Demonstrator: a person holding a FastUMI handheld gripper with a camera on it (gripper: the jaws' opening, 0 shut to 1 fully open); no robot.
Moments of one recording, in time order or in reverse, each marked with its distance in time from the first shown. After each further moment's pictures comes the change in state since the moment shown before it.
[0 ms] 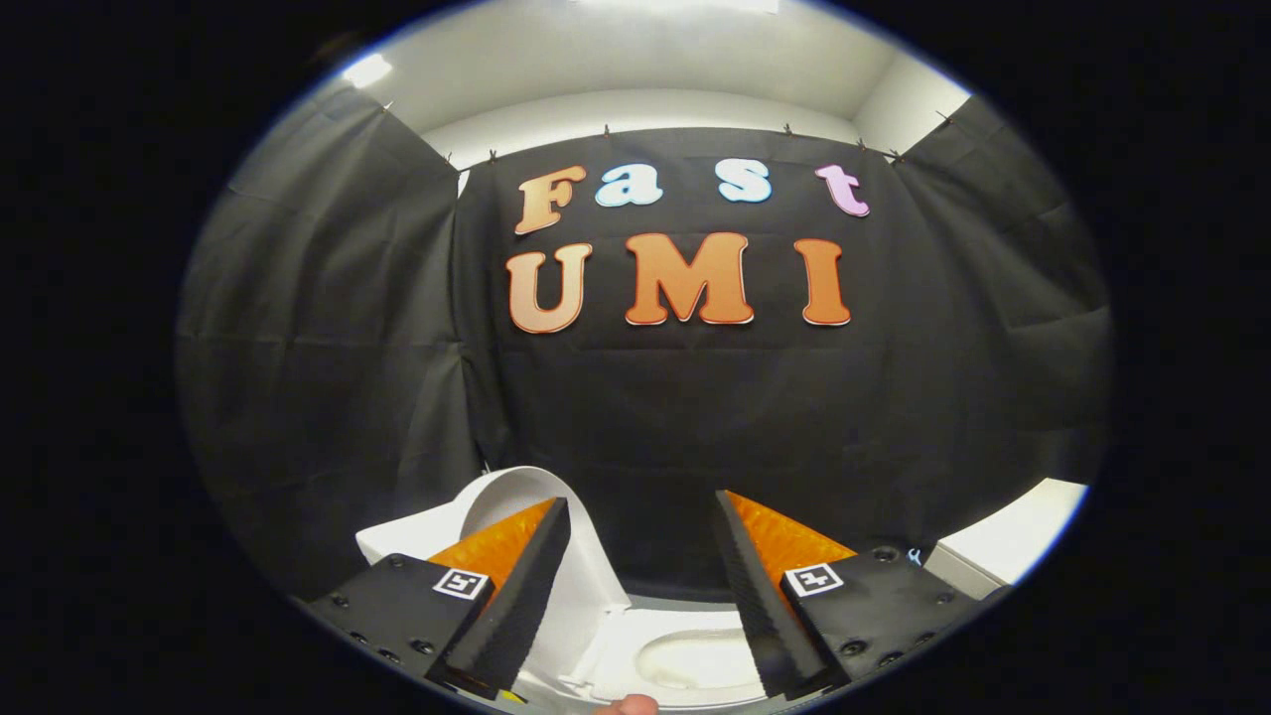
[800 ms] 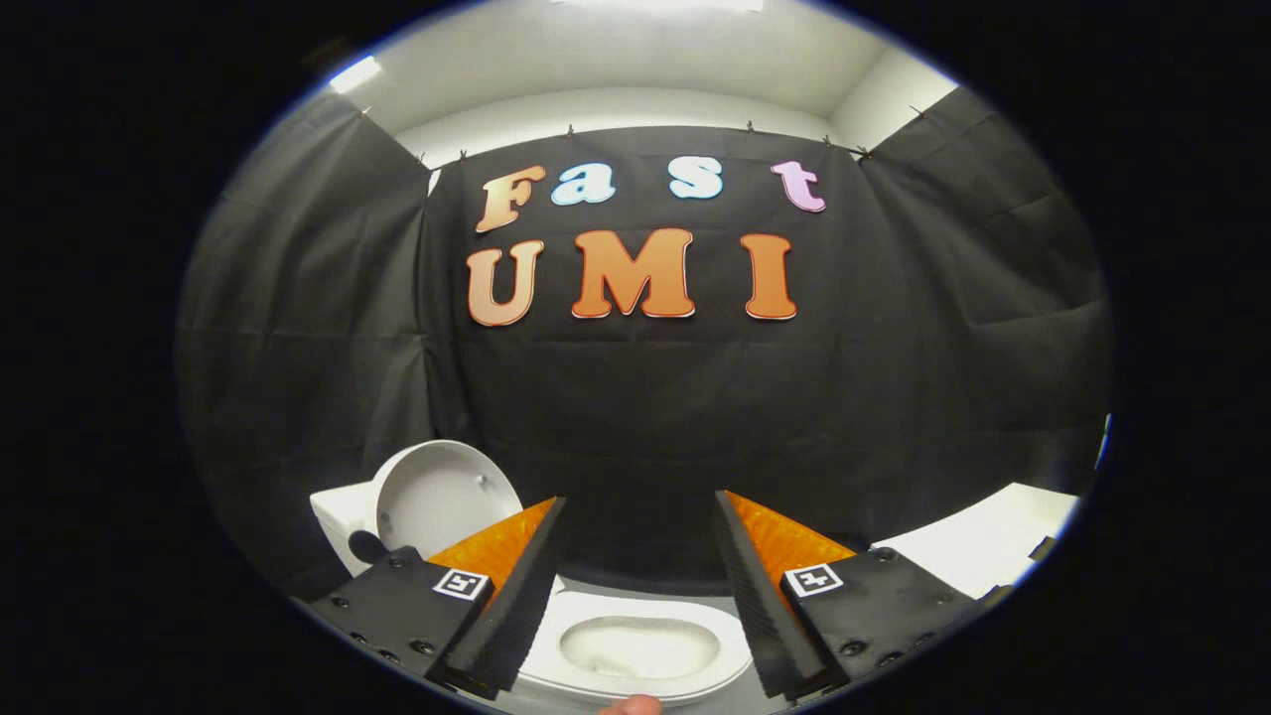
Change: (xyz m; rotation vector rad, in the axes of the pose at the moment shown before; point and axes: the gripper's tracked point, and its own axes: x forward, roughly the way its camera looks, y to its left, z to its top) arm -0.040 -0.107 -0.023 -0.017 0.034 -0.059
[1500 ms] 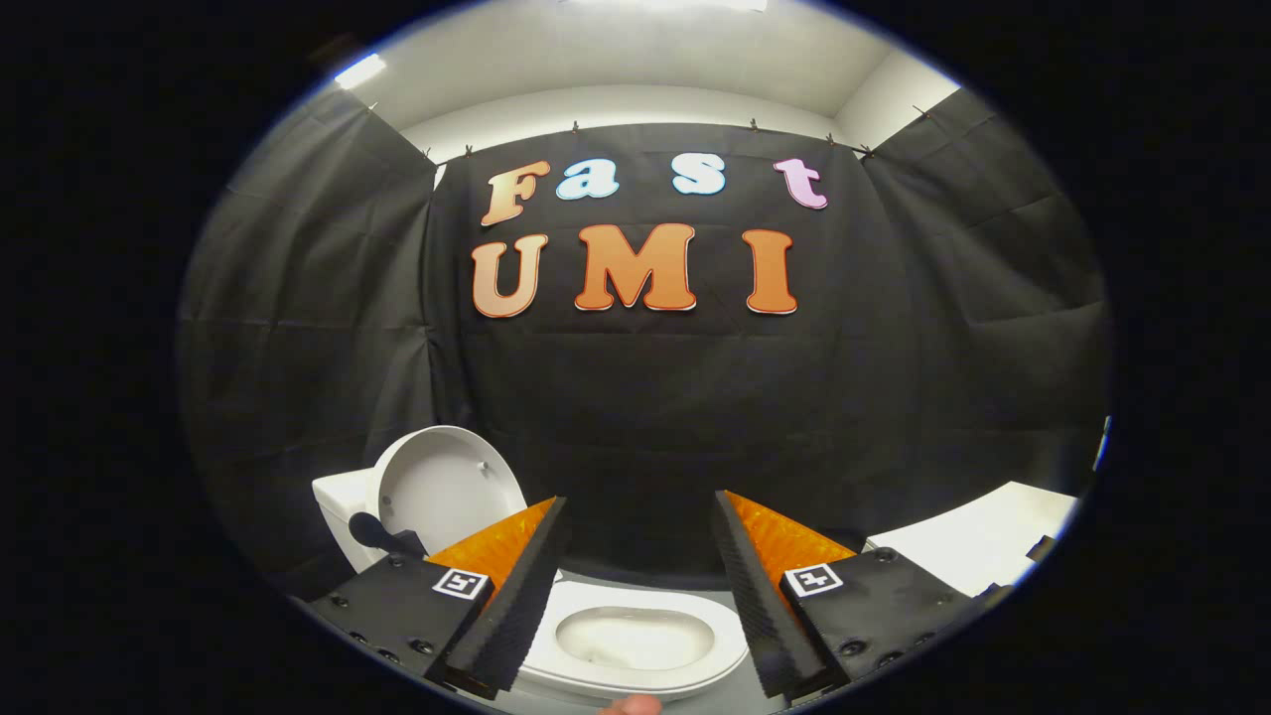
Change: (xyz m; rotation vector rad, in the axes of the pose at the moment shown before) arm -0.012 0.003 -0.008 0.007 0.003 0.016
